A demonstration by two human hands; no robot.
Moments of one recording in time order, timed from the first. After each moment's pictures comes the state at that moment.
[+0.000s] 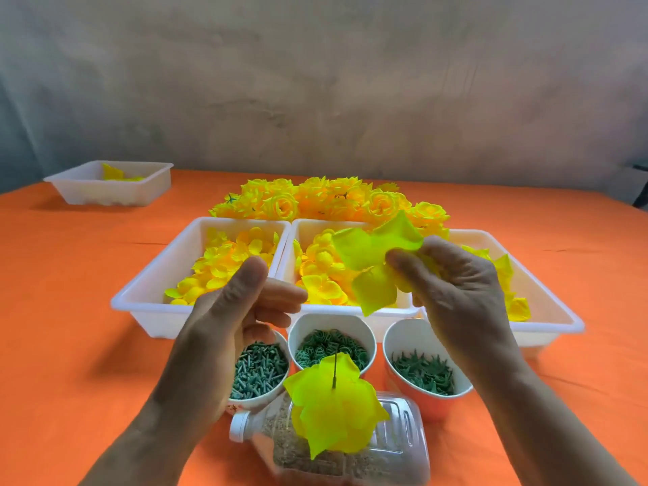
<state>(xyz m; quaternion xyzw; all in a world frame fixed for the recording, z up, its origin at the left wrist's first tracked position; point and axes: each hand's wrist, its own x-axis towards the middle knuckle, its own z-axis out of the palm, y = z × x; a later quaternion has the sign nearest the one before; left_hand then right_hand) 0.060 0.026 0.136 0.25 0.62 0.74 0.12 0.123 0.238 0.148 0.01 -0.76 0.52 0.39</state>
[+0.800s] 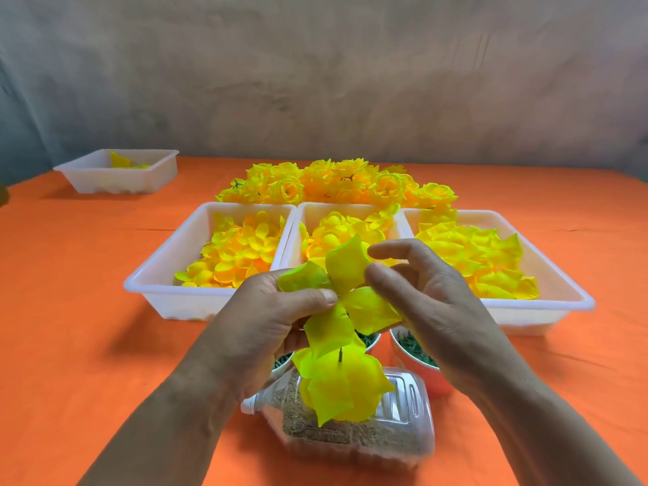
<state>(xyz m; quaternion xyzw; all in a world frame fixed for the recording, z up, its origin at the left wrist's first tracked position) 0.068 0.046 0.136 0.17 0.60 0.73 0.26 0.142 0.213 0.137 -0.03 -0.77 0.60 0.19</state>
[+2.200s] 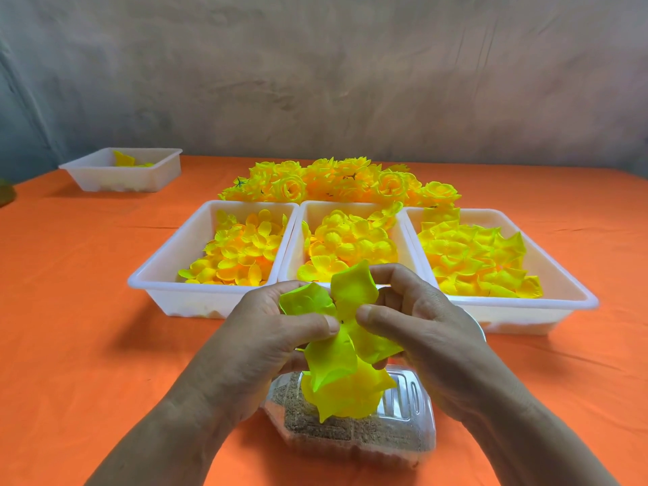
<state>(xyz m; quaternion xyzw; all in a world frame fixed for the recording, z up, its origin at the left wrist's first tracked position) 0.081 0.037 0.129 0.19 0.62 0.71 0.27 0.151 0.199 0.127 -0.03 -0.72 0.69 0.07</state>
